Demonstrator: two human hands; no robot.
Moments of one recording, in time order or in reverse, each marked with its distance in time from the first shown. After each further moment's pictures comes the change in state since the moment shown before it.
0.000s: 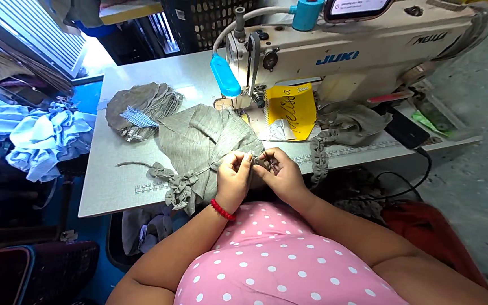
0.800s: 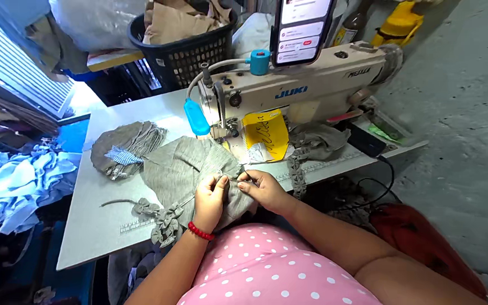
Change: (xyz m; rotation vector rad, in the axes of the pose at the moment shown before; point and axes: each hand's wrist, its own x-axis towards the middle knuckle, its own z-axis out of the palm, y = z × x) left_hand 0.025 -0.005 -0.019 0.200 -0.070 0.113; right_hand 0.025 0.005 -0.013 0.267 -0.239 -0.008
